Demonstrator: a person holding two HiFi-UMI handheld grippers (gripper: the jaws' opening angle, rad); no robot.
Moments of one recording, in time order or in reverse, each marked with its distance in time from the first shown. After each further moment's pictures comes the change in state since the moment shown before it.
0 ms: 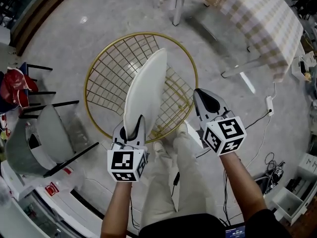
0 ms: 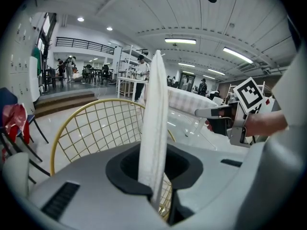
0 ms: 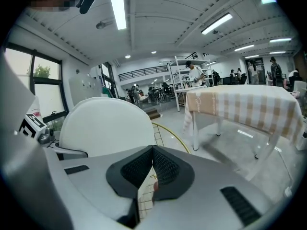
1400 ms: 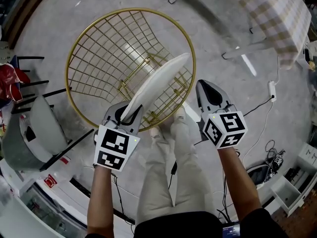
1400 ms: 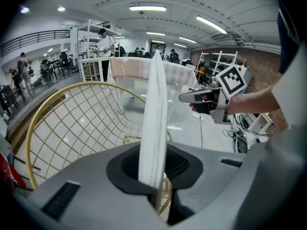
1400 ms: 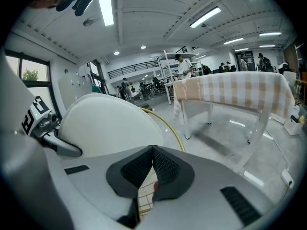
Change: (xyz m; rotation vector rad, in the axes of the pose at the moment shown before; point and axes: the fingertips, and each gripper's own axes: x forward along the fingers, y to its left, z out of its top) left arm 0.040 -0.030 -0.039 0.317 0.350 -0.251; right arm 0.001 -0.046 -0.069 0.099 0.059 -0.075
